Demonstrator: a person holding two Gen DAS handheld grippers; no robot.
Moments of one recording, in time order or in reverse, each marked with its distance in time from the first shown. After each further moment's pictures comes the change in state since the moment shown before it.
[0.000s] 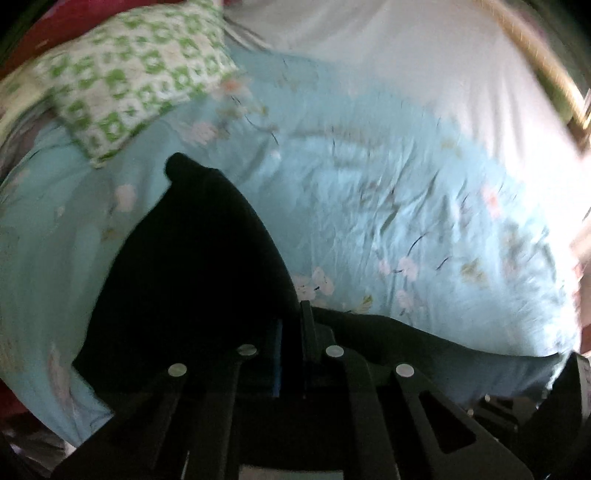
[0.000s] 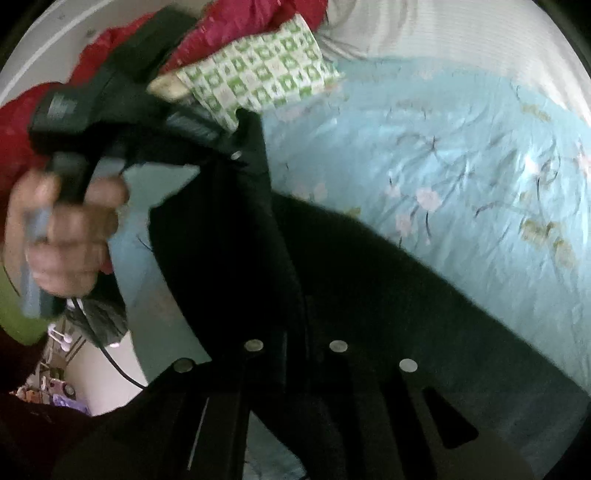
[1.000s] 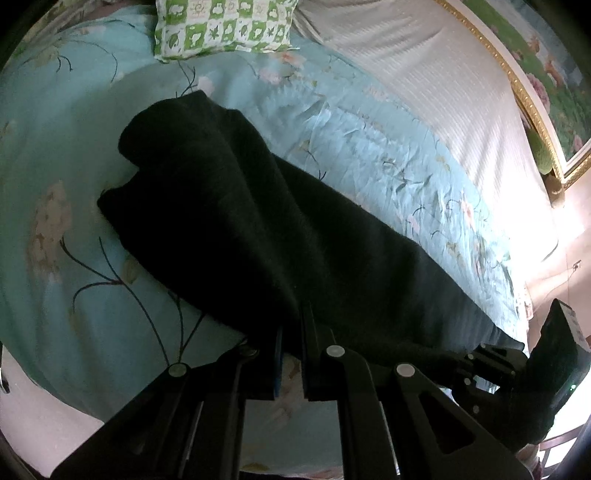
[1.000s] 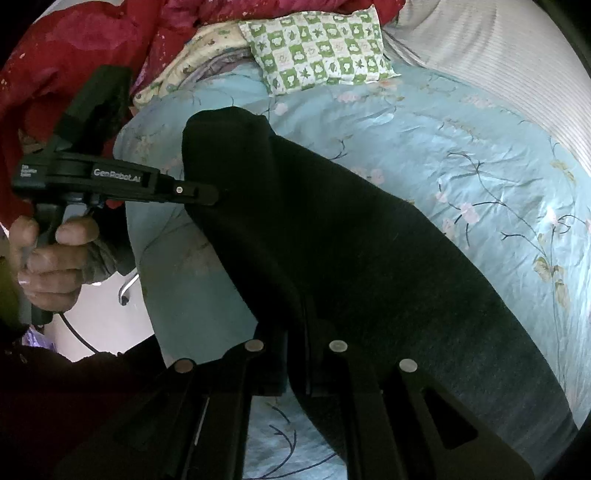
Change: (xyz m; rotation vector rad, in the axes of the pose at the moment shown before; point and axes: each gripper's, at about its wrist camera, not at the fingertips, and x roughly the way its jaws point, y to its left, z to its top) left arm -0.011 0.083 -0.108 -0.192 0.009 -0.185; right arm 0.016 0.045 -0.019 -0.227 0.154 -0.057
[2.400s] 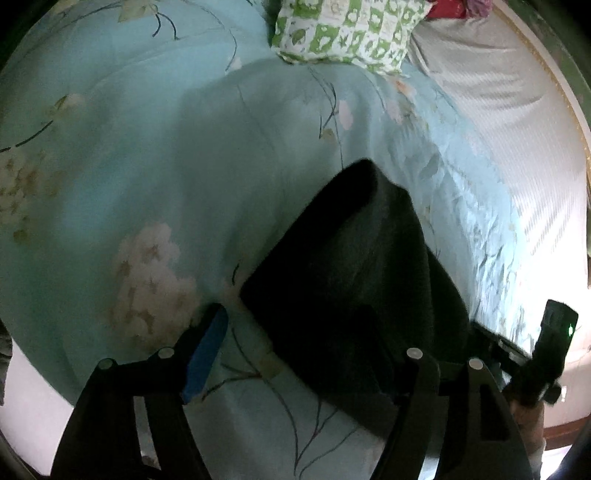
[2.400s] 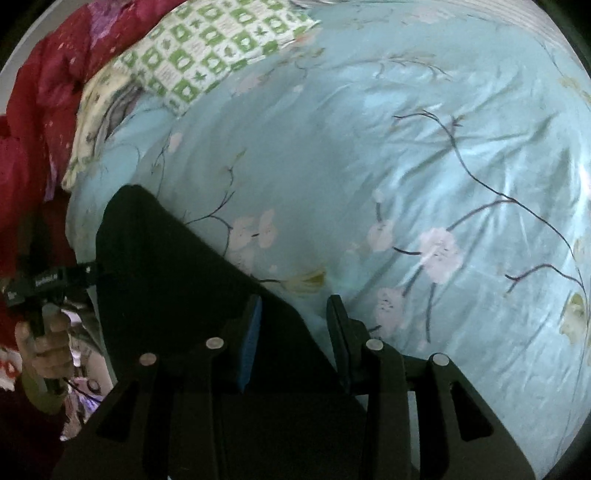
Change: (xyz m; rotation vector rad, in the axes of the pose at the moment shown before) left arm 0.008 0.091 0.054 -0.250 -0.013 0.155; right arm 0.070 -0.113 0.076 0.280 0.137 0.086
